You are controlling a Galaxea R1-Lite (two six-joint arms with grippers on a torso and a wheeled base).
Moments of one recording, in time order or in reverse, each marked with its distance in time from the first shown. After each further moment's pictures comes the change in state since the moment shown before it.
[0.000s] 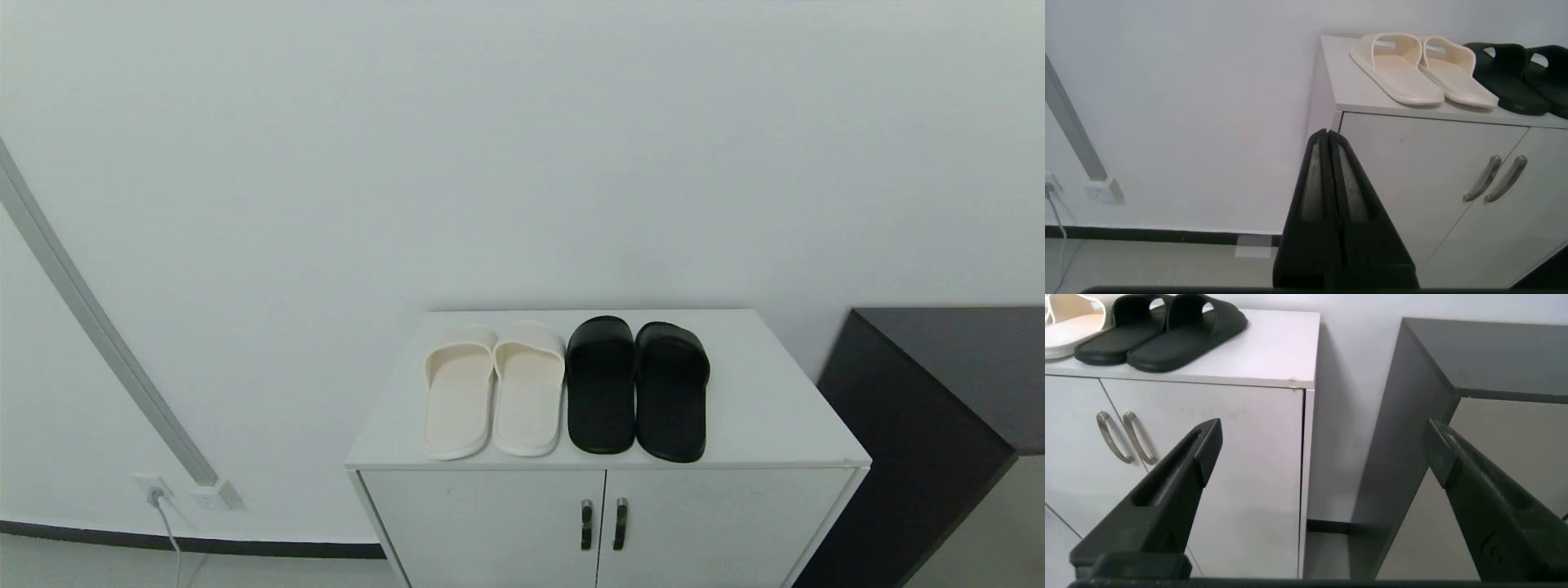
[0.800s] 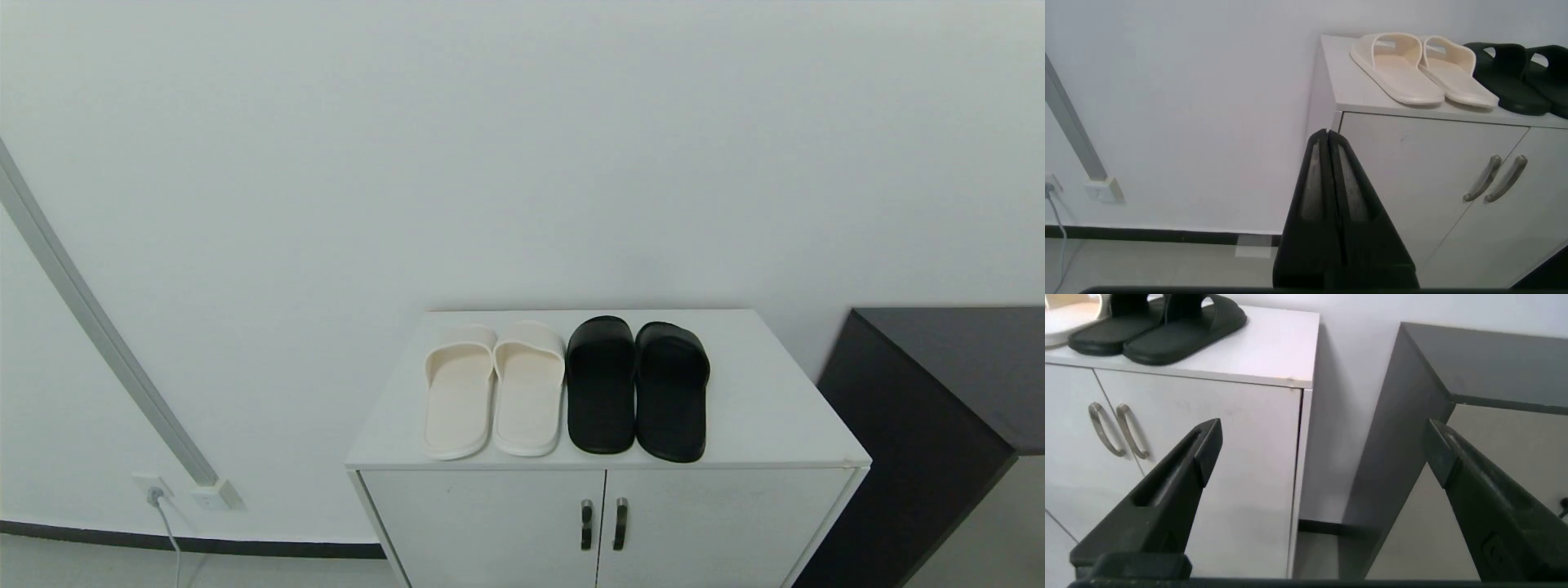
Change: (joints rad) left arm 0.000 0.000 0.000 0.000 0.000 0.000; right arm 0.000 0.002 -0.001 -0.001 0.000 -0.052
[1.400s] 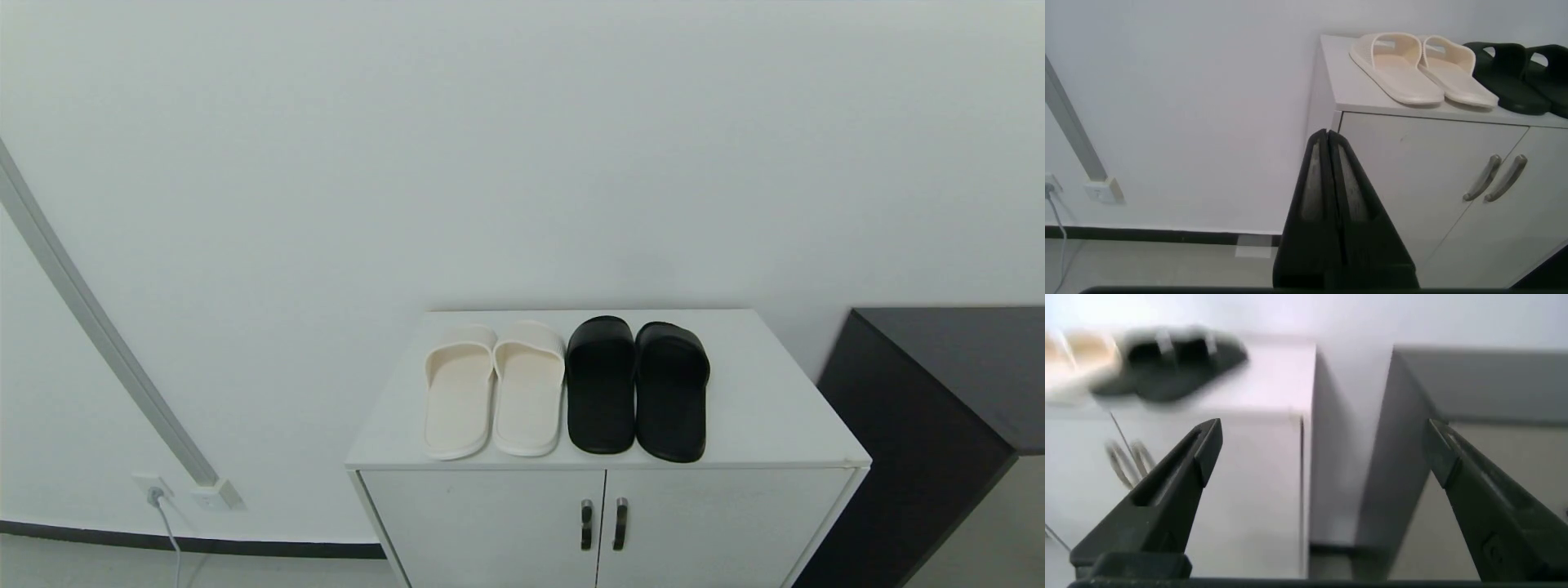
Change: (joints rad) left arm 0.000 0.000 0.000 0.000 -0.001 0.001; right arm -0.001 0.022 -0.089 -0.011 -0.010 0.088
